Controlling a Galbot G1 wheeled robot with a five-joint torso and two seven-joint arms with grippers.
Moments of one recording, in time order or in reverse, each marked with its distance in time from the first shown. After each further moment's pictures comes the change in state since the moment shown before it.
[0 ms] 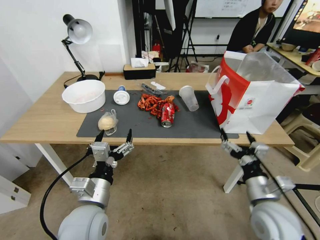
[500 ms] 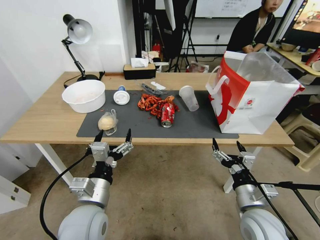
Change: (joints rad) left arm -0.005 0.002 -0.005 0.004 -0.002 -0.003 -0.003; right arm 0.050 0.010 -0.075 -0.025 -0.036 -0.012 0.035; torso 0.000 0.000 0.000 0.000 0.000
